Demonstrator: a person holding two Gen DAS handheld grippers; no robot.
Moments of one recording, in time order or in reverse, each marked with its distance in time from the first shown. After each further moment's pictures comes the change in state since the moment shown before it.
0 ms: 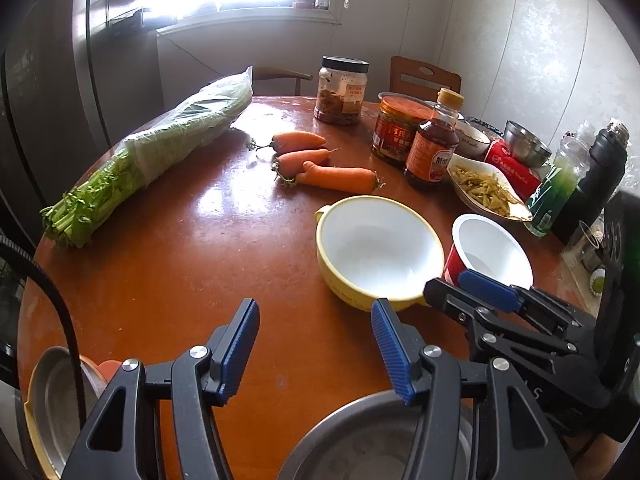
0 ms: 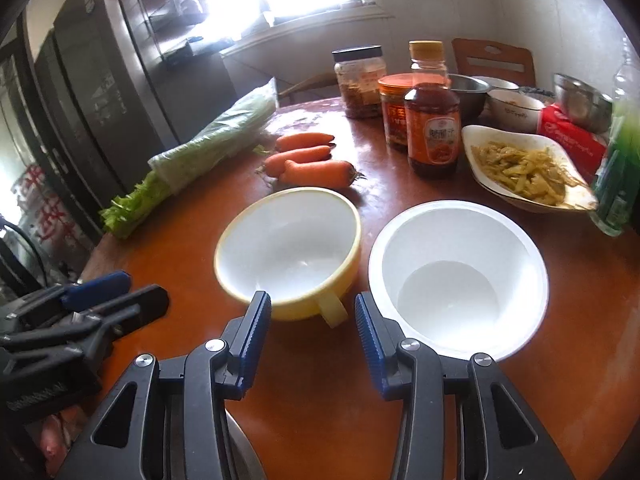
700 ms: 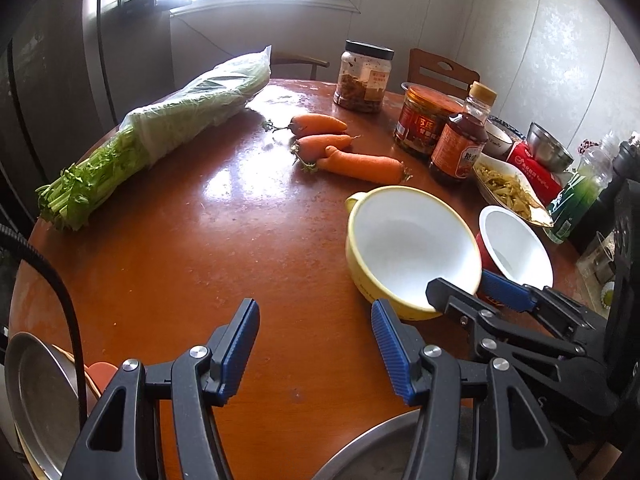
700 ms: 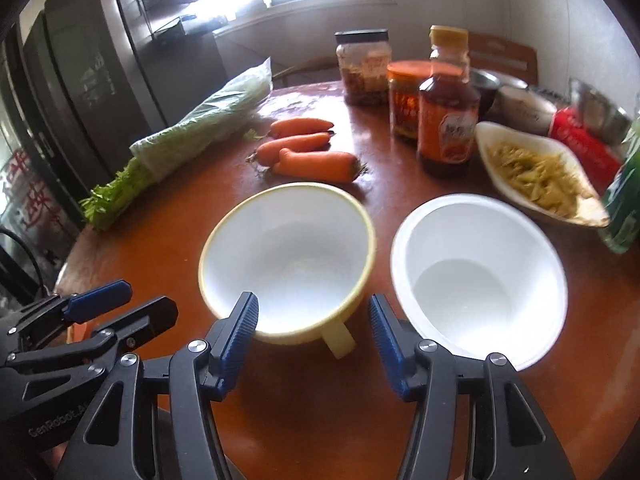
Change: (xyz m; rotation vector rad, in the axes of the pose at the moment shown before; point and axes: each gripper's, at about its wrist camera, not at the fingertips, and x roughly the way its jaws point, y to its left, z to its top) left arm 0.023 0.019 0.001 -0.060 0.040 0.020; right arm 0.027 0.009 0.010 -0.024 0.073 -0.048
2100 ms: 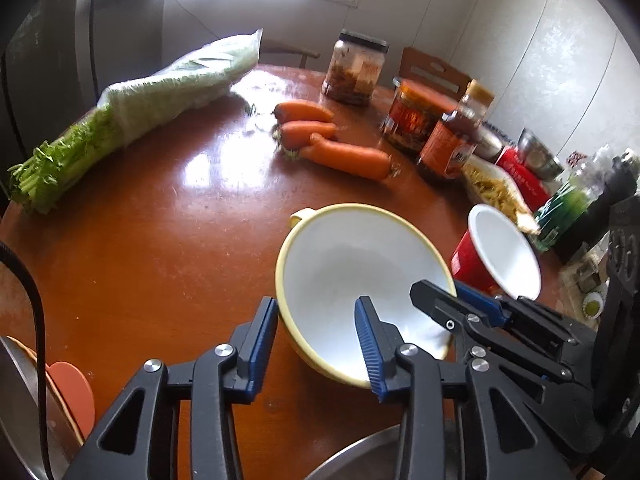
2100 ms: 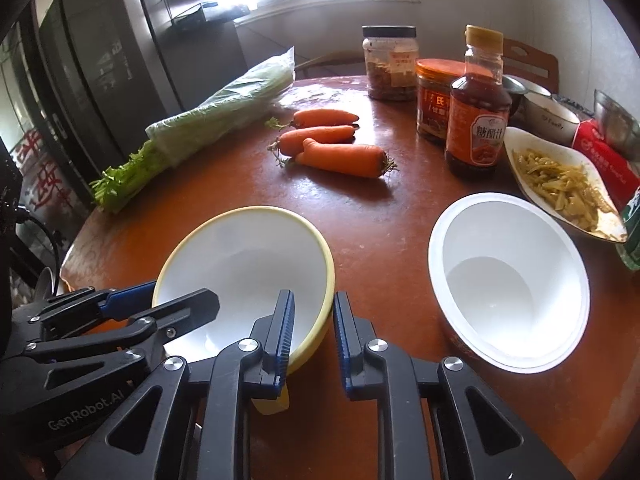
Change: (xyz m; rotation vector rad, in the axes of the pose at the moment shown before) left arm 0.016 0.000 0.002 -0.045 0.013 -0.101; right arm 0.006 0.012 -0.001 -0.055 0.002 0.007
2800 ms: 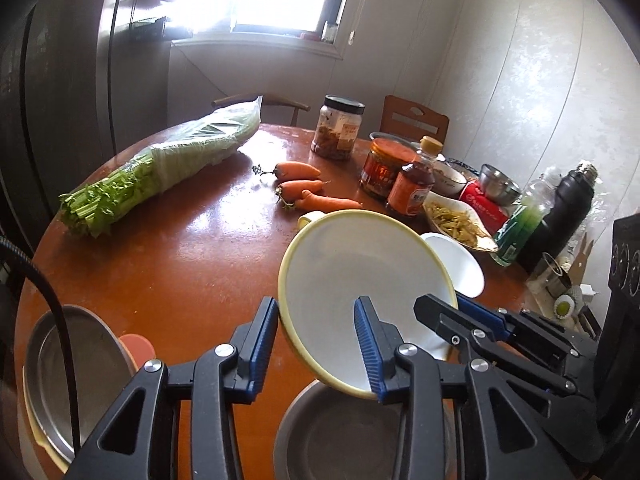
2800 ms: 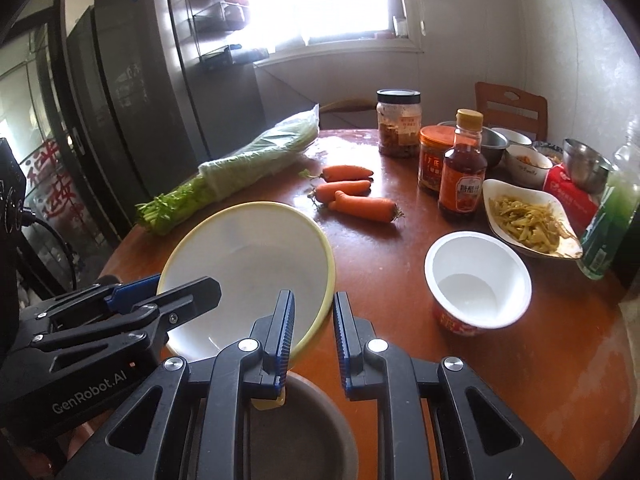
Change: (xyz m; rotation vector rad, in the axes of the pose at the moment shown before) left arm -0.099 -0.005 -0.028 0.035 -0.171 -0.018; right arm -0.092 0.047 -0.022 -0.041 -0.153 -0.008
